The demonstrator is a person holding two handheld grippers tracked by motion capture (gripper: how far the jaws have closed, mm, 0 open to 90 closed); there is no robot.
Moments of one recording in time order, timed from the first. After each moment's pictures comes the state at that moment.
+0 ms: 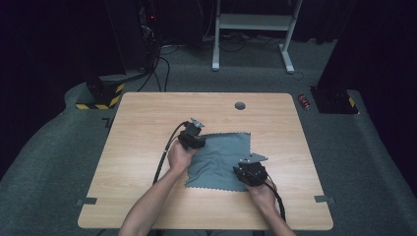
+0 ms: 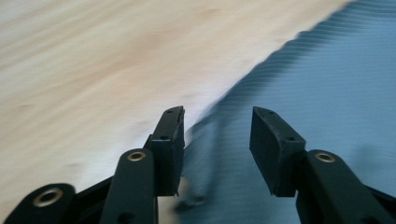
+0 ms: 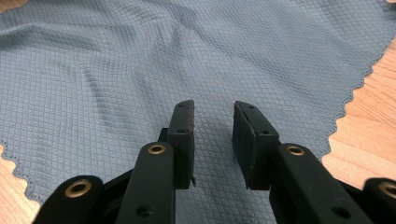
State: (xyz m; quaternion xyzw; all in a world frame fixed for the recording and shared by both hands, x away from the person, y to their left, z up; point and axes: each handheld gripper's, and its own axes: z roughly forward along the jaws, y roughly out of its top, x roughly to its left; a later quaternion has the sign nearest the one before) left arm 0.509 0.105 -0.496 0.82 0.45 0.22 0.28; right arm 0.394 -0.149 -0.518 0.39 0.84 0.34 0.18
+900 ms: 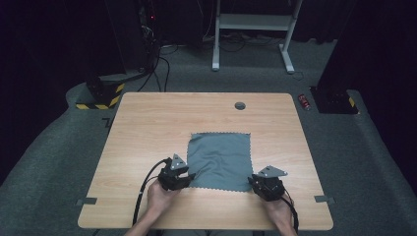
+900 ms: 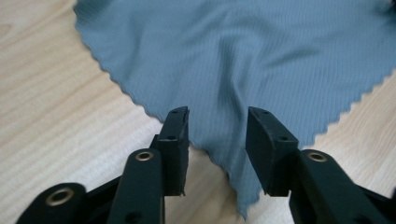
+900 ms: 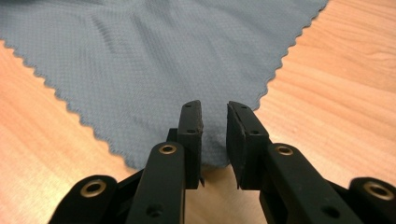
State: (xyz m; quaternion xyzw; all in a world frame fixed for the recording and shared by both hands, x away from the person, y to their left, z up) left arm 0.357 0.143 -0.503 0.84 0.39 0.15 0.35; right arm 0.346 -0.192 -0.511 0.41 0.83 0.34 0.19
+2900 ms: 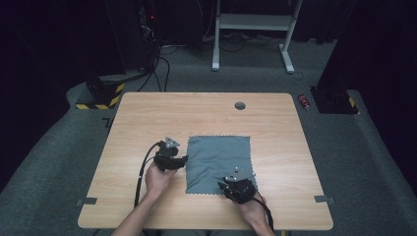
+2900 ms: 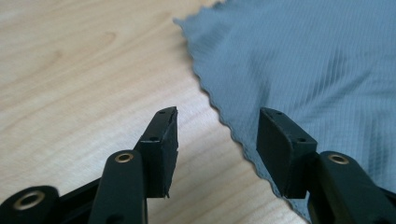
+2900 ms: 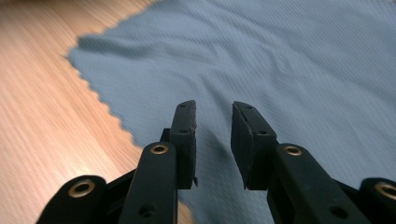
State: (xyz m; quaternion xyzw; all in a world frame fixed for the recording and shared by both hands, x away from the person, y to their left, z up) left arm 0.423 0.170 -0.498 0.79 0.47 0.17 0.34; right arm 0.341 -0.108 -0.512 0.32 0.86 0.37 0.15
